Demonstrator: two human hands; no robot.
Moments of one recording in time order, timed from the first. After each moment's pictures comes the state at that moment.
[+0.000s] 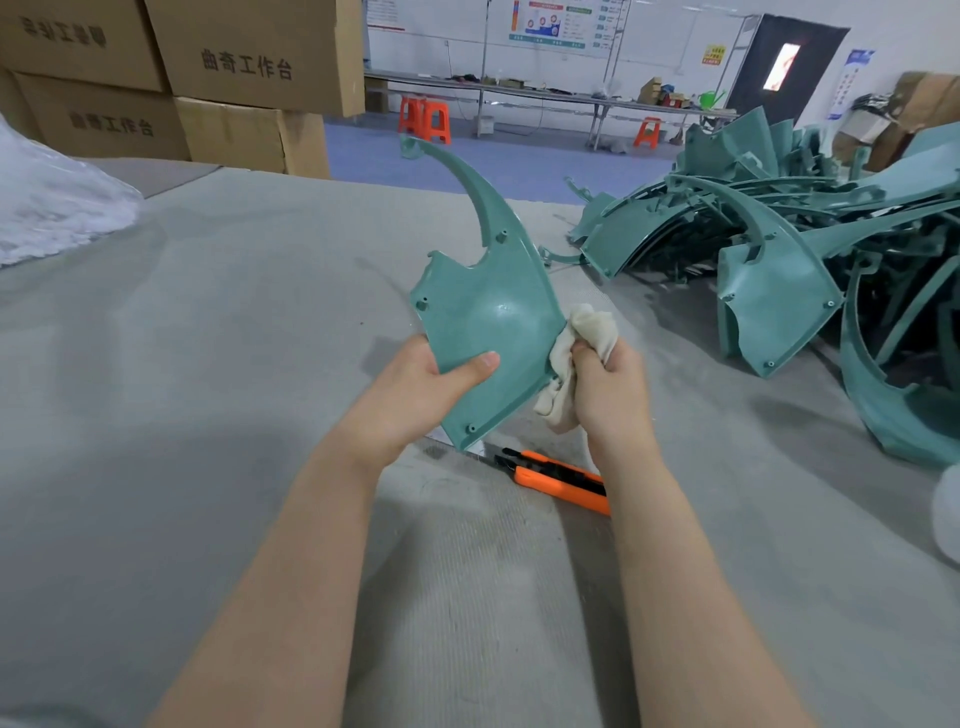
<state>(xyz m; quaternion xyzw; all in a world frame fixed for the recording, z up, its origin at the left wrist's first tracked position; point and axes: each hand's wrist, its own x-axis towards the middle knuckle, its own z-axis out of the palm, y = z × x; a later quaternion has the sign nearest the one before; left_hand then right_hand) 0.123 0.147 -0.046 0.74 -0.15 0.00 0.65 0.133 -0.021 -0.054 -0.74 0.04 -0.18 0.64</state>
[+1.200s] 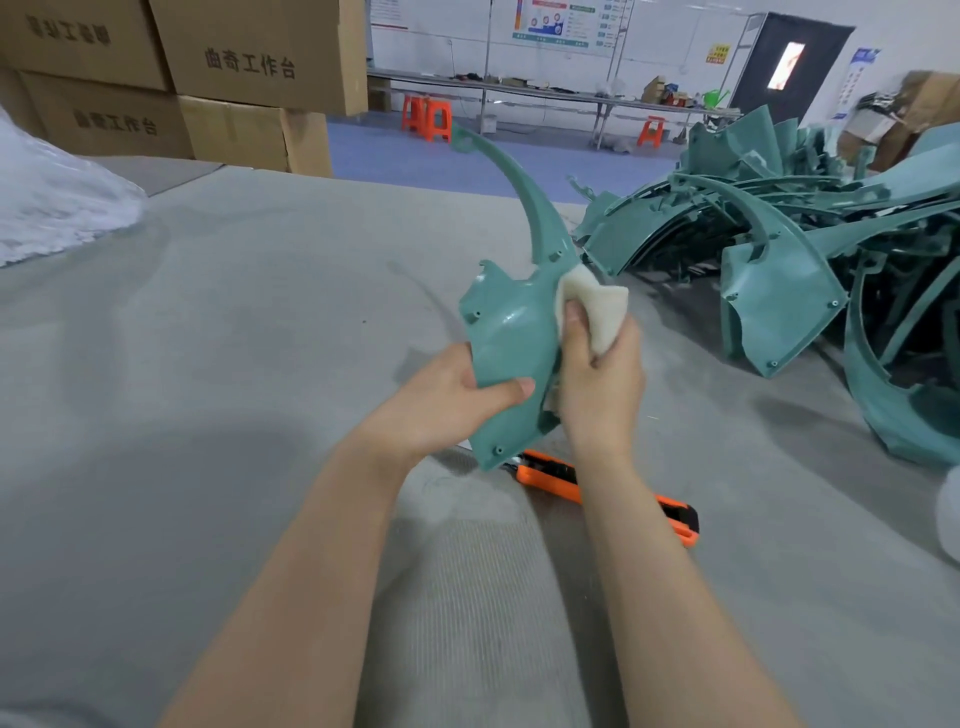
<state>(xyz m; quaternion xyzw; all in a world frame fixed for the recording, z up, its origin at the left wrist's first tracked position) 0.116 0.133 -0.042 0.76 -0.18 -0.05 0.62 0.135 -0.005 -0.058 -0.75 0.08 -0.31 0.58</state>
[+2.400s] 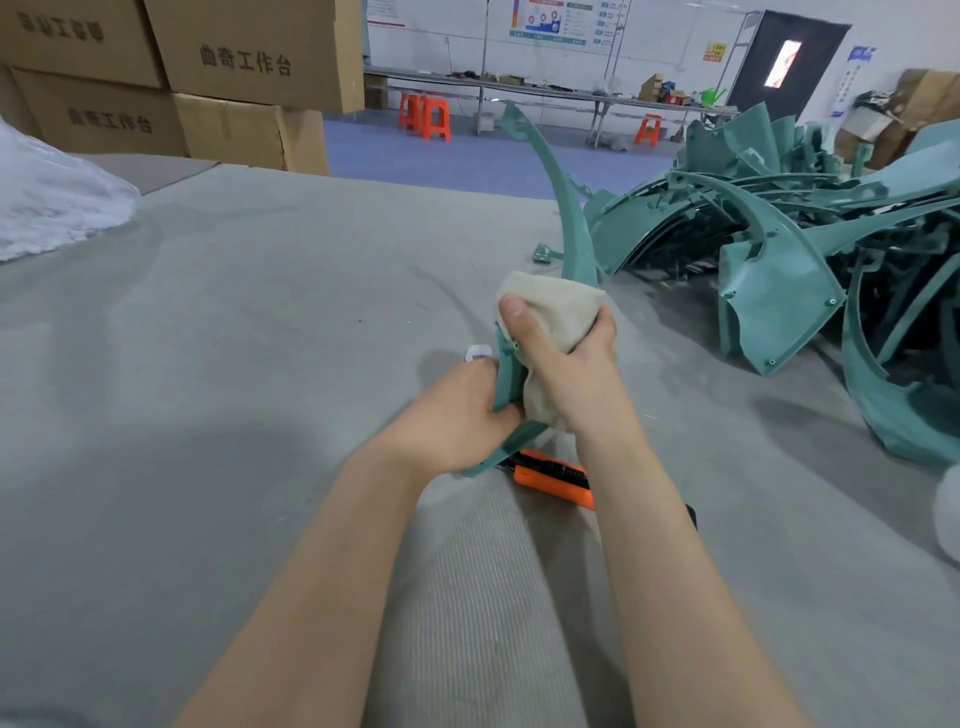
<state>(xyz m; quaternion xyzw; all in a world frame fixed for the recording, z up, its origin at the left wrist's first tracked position) 0.114 0.121 -0.043 0.89 -0.20 -0.02 0.41 0.127 0.001 -0.034 -0.76 0.08 -0.12 0.63</state>
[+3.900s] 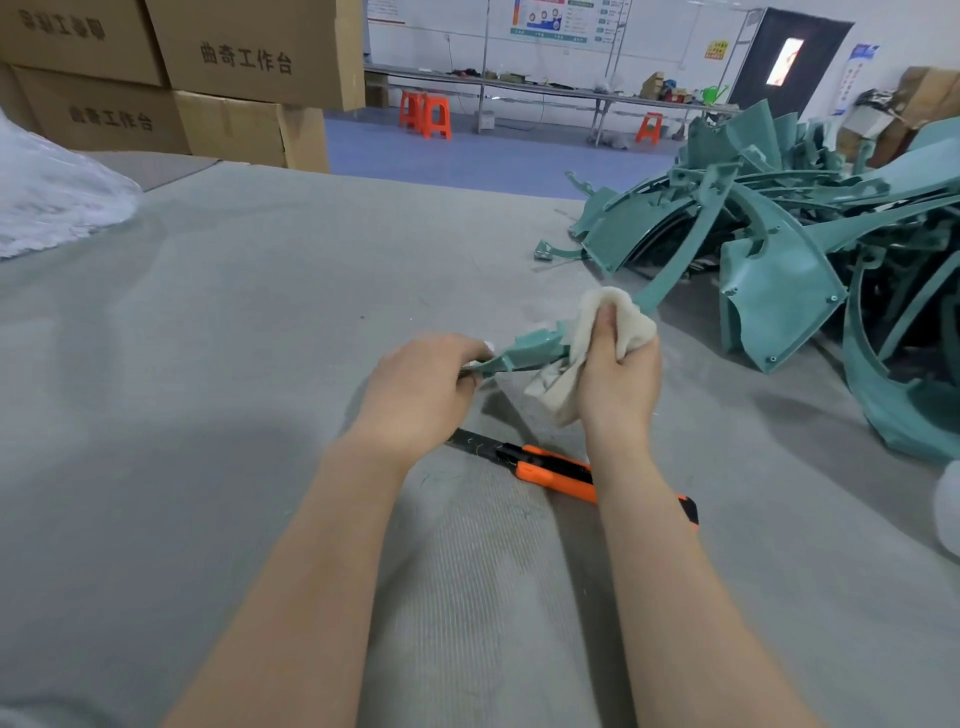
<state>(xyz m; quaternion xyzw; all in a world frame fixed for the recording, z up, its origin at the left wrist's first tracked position) 0.125 0.141 -0.049 0.94 -0.14 0.15 0.26 0.147 -0.022 -0.064 -0.70 0.15 -0.29 0.64</state>
